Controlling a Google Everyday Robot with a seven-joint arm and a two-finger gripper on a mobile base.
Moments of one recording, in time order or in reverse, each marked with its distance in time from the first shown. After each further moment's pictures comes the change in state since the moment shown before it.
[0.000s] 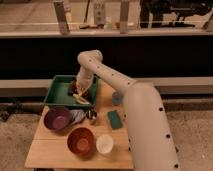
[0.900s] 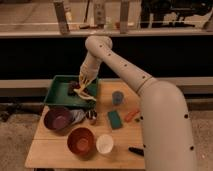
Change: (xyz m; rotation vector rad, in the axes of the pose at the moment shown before) arm -0.031 0.022 -0.100 0.066 -0.077 -0.042
